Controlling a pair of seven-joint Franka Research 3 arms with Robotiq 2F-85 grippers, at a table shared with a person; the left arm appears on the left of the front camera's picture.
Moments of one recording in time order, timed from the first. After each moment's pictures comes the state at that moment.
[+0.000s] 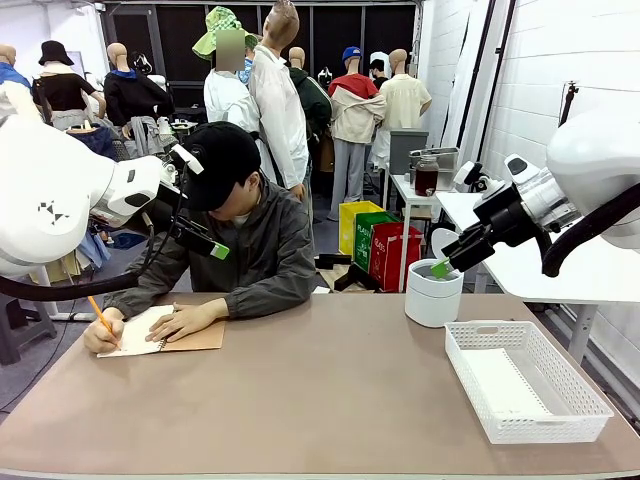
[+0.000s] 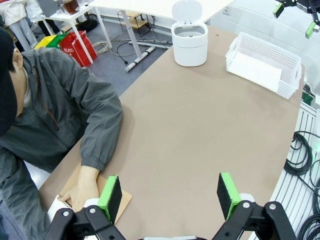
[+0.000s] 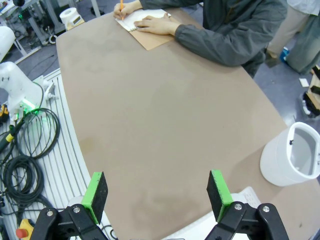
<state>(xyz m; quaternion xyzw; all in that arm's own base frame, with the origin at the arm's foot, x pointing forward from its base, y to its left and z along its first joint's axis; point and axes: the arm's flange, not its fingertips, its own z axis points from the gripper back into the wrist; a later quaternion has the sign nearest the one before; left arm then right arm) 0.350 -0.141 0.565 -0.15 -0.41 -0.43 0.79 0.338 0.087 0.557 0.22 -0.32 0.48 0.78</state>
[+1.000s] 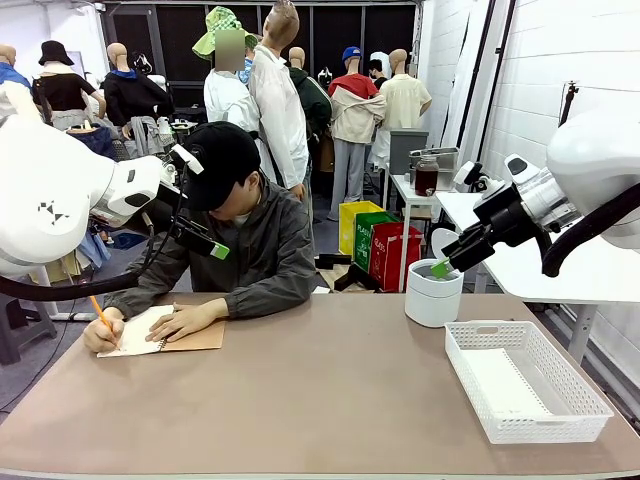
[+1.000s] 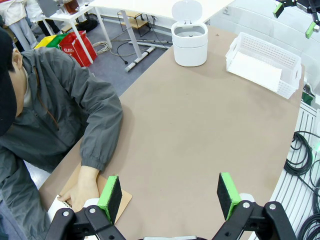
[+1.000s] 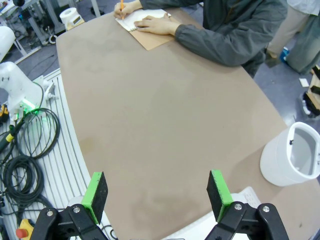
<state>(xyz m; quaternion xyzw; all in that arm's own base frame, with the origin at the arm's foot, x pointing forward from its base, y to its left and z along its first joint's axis) 0.350 -0.141 0.565 -0.15 -0.41 -0.43 0.79 0.338 0.087 0.557 0.22 -0.32 0.48 0.78</state>
